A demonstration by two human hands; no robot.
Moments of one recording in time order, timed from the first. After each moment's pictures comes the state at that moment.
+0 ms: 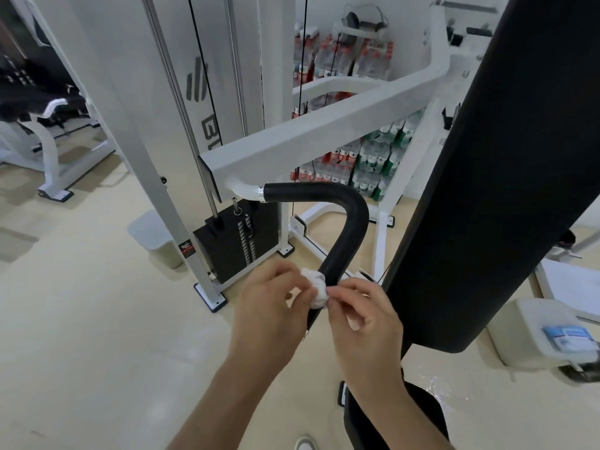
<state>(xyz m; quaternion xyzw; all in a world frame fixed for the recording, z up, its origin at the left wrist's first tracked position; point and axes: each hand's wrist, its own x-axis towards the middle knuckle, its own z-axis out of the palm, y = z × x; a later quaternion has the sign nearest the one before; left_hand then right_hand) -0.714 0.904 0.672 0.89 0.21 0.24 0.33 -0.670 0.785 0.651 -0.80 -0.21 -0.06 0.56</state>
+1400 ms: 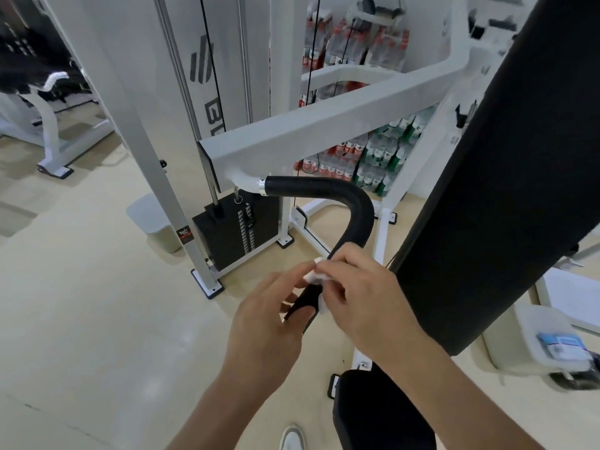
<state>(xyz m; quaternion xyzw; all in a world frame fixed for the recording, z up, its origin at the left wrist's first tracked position) -0.726 0.894 0.671 0.84 0.22 0.18 0.45 -0.623 0.789 0.691 -0.83 -0.48 -0.05 0.29</state>
